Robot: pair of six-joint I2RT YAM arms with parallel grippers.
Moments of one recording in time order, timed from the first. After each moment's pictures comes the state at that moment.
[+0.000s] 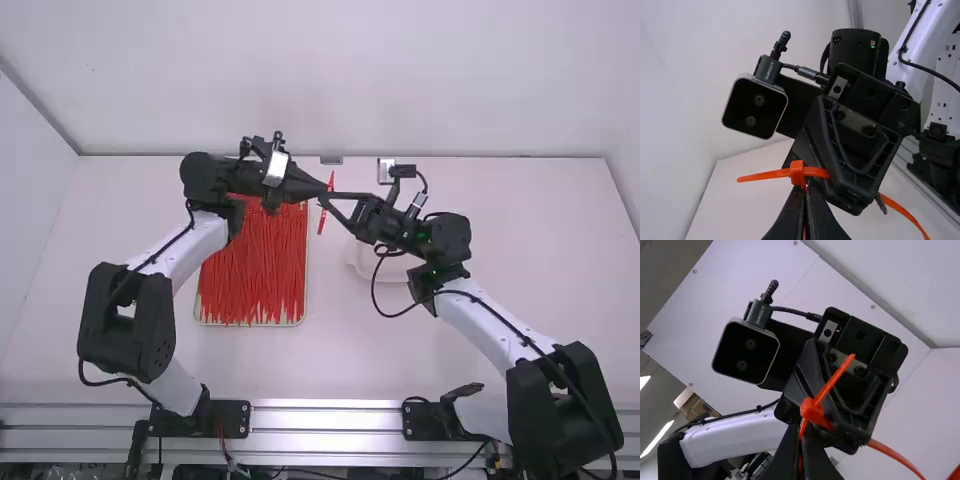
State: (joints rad) left arm -0.19 1.70 1.15 1.22 1.52 -0.37; right arm 0.39 1.37 0.72 1.07 -0.85 1.23
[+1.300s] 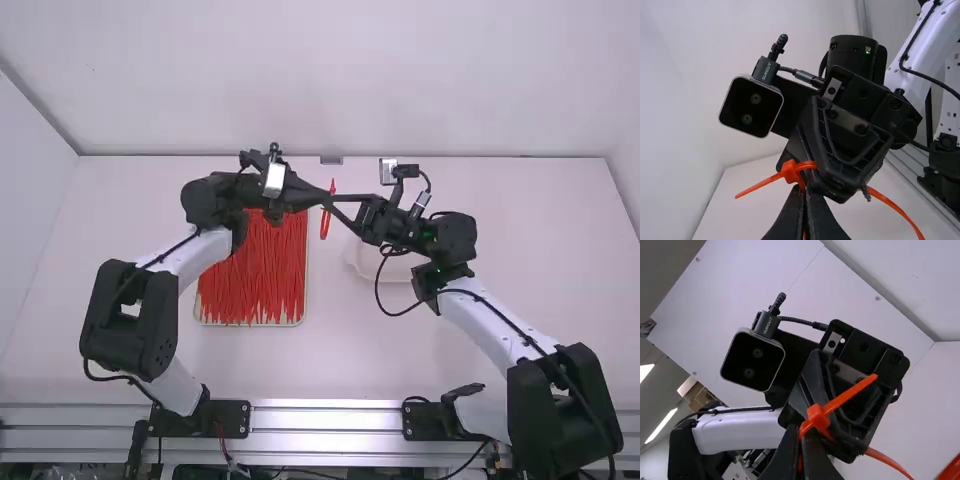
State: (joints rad) left arm -0.20 1.71 1.05 1.49 1.43 -0.53; right arm 0.35 1.37 0.72 1.09 -0.92 1.23
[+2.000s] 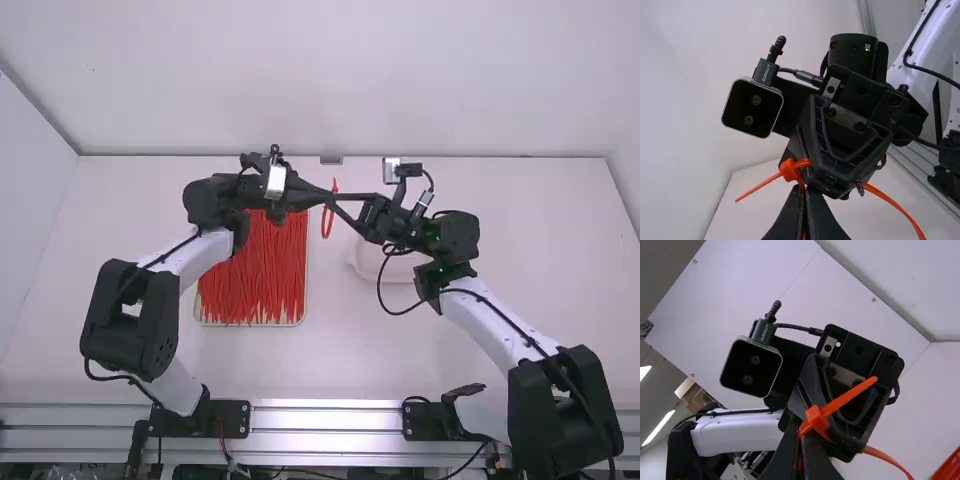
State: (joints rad) left arm -0.21 1.71 1.05 1.48 1.42 -0.48; right arm 0.34 1.37 0.72 1.07 -0.93 1.22
